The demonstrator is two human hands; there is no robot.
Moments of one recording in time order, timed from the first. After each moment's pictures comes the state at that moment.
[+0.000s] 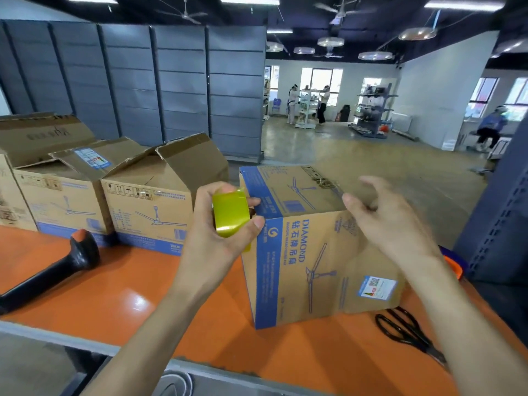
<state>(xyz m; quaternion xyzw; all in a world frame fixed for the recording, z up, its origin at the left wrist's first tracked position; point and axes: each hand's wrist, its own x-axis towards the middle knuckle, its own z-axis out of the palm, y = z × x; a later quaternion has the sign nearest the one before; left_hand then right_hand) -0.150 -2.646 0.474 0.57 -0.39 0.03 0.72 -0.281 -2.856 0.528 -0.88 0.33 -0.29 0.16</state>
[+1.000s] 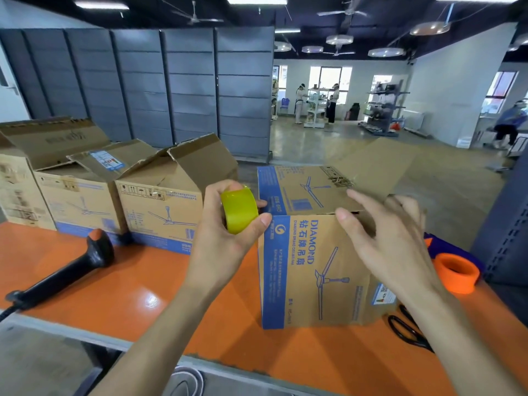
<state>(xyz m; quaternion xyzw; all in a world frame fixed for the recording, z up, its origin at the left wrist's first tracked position) -0.139 -2.648 0.470 0.59 -0.39 0.06 0.70 -0.284 -2.841 0.494 -0.89 0.23 -0.38 0.13</state>
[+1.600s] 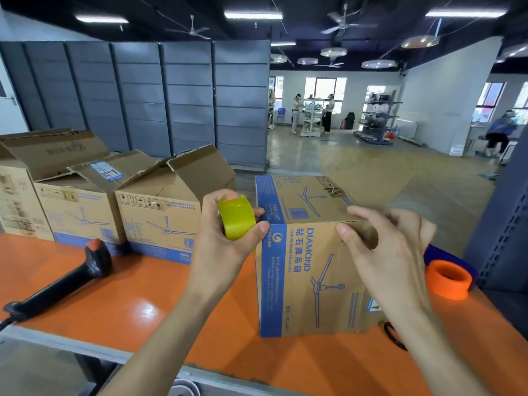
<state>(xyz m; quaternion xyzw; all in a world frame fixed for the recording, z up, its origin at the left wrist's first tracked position) -0.140 -2.650 0.471 0.57 -0.38 0.05 0.73 -0.285 -2.837 0.475 -0.82 0.24 -0.48 0.17</state>
